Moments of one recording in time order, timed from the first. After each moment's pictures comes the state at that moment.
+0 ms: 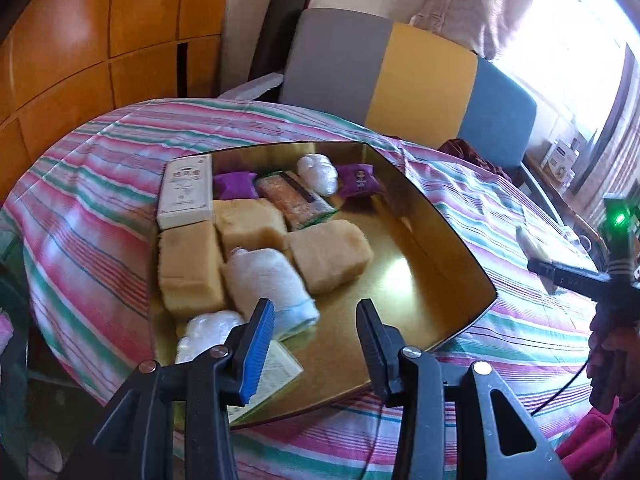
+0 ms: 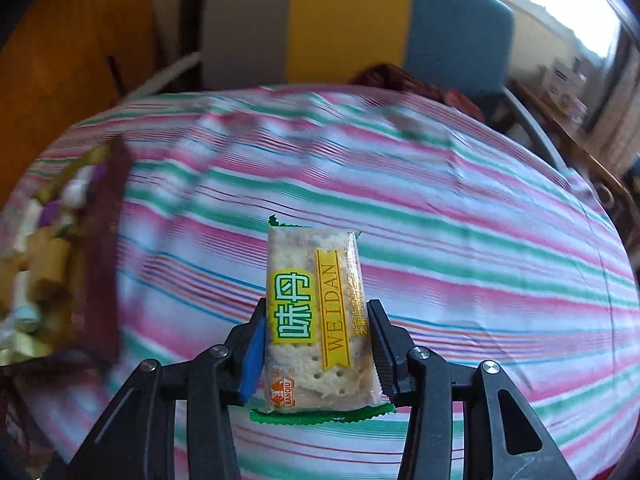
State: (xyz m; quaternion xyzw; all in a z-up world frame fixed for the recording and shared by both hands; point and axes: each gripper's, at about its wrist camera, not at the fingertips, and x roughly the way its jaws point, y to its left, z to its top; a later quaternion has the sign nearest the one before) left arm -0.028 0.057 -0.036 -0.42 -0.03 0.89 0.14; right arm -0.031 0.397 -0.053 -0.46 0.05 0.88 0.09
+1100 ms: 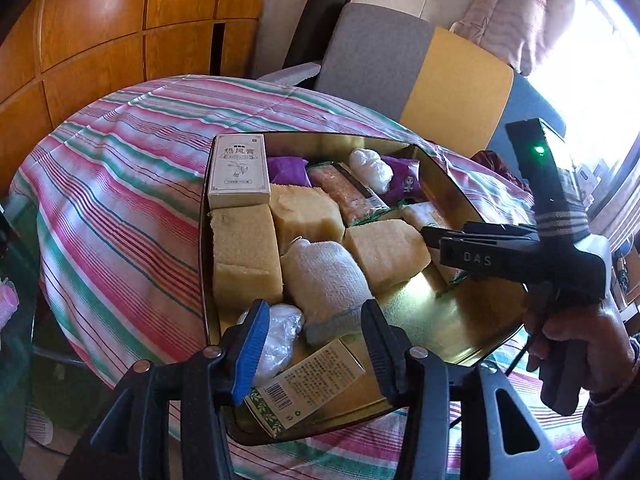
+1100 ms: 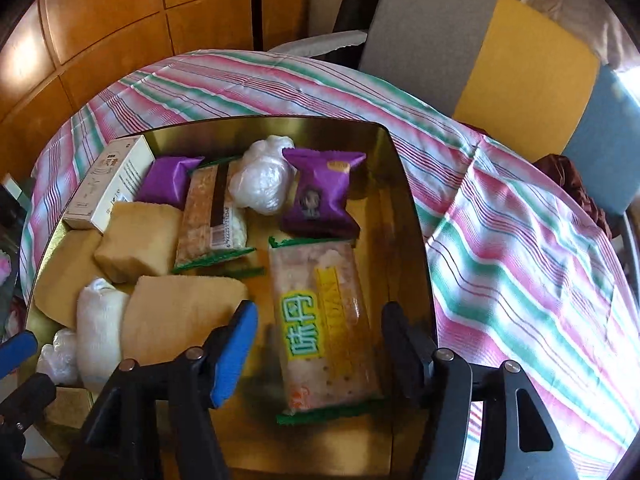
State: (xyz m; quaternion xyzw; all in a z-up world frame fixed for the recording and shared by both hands) left arm -0.044 0.021 -0.050 -0.44 -0.06 0.89 0.10; right arm -0.156 0.215 -0.081 -0.49 -0.06 0.87 -0.05
